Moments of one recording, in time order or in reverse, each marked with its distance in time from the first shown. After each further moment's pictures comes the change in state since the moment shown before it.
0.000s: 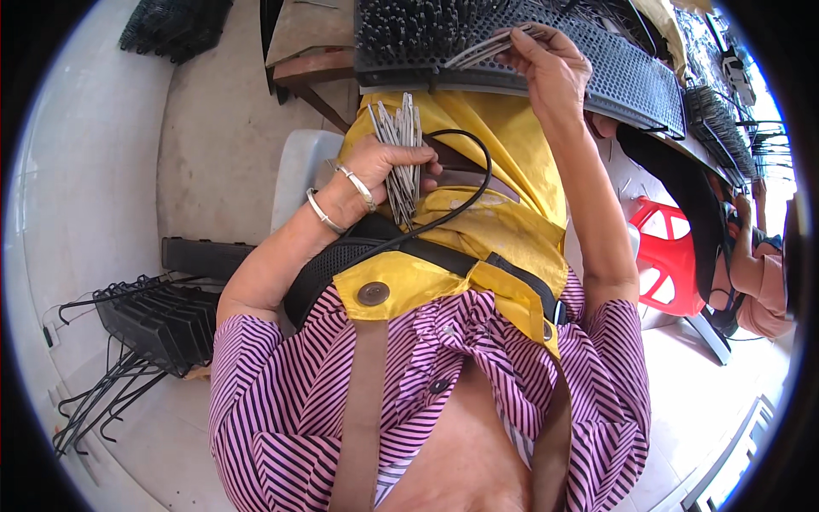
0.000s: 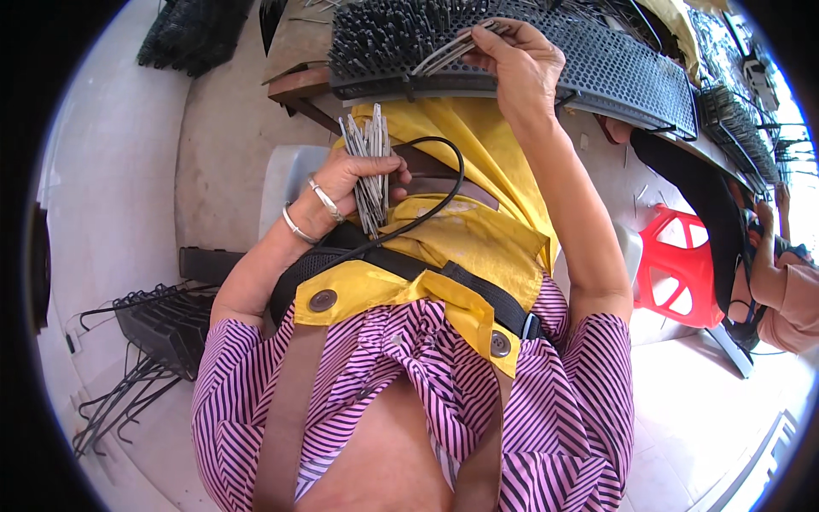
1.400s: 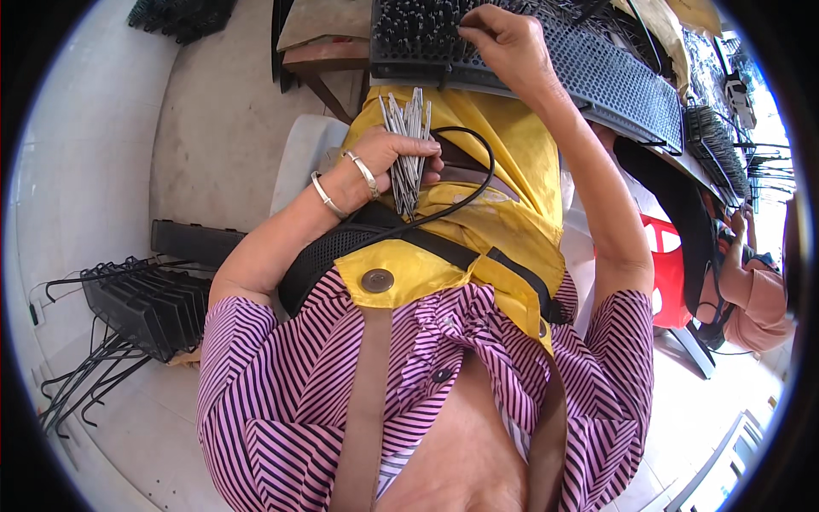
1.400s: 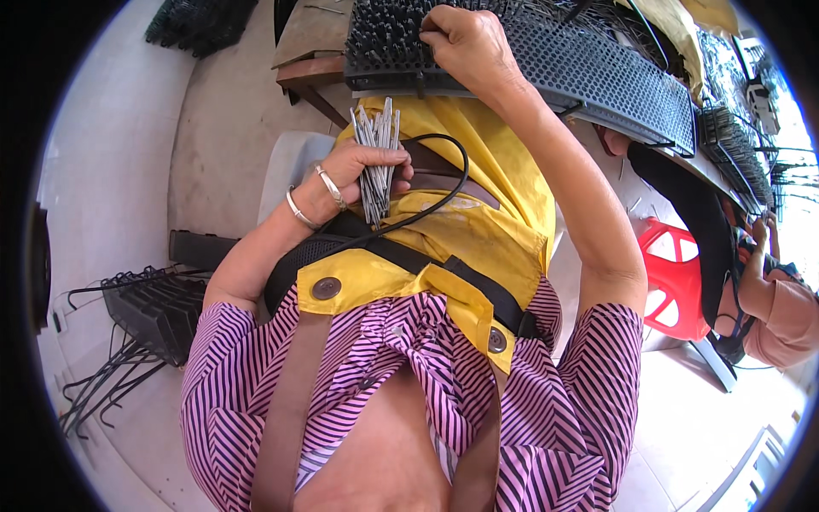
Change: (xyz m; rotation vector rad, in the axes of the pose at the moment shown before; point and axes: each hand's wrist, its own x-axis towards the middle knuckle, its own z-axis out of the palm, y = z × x) left_hand 0.009 -0.003 -0.008 -0.092 -0.012 -0.081; right_hand 0.023 -0.007 0.046 -0.962 -0.430 -0.488
